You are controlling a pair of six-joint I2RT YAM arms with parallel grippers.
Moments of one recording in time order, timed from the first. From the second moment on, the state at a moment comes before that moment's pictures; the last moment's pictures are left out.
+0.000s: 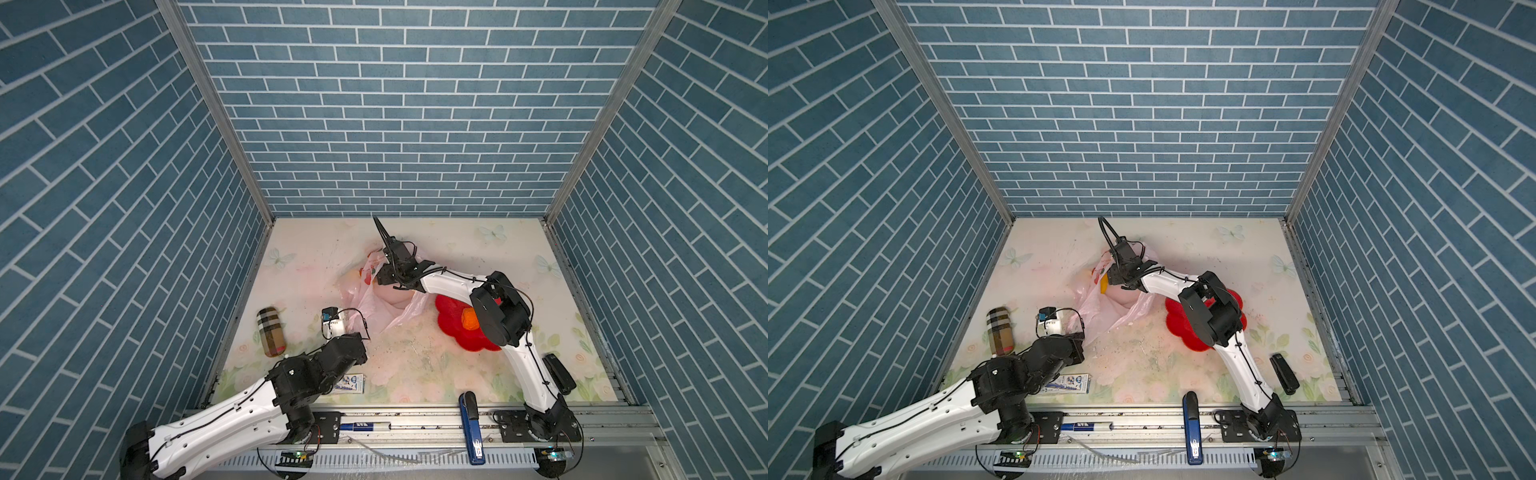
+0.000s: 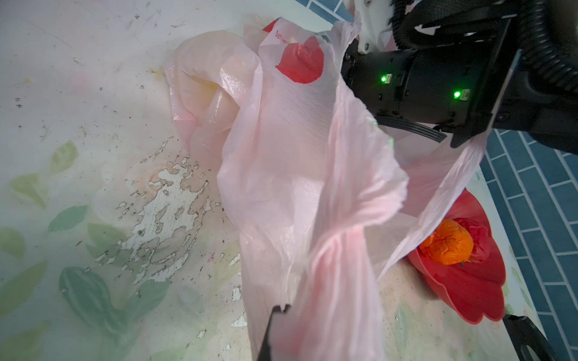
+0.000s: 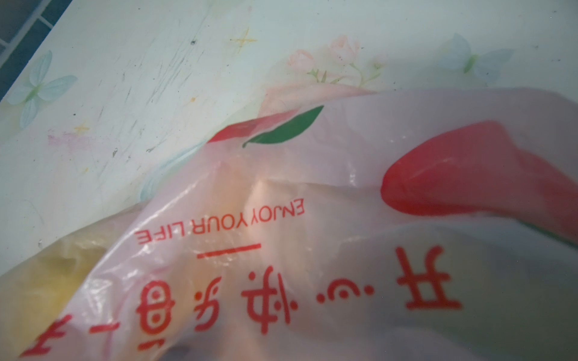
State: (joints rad) left arm -1.03 0.63 0.46 -0.55 -0.51 -1.03; right arm 0.83 2.31 1.75 -0.19 0.10 0.42
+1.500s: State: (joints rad) left arm -1.03 0.74 0.50 -0.44 -0.65 -0.96; right arm 0.91 1.98 1.51 -0.34 -0.06 0.41
